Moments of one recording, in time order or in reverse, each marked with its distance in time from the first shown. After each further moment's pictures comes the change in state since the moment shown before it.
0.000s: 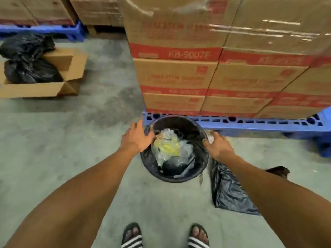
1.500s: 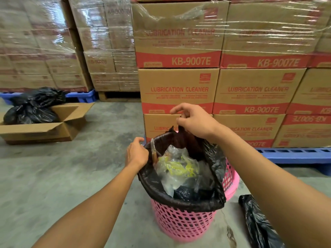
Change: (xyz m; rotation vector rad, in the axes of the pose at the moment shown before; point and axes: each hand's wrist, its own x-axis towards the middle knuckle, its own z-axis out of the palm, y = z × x) left_hand 0.111 -0.071 0.152 -0.488 0.573 0.144; right_hand 0.005 -0.082 0.082 0.285 0.397 -0.918
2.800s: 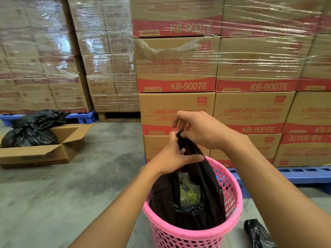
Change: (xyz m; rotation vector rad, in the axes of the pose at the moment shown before) left_hand -0.034 0.114 -0.029 -0.280 -0.608 0.511; right_hand -0.001 -0.043 -0.039 -0.436 -0.026 -0.230
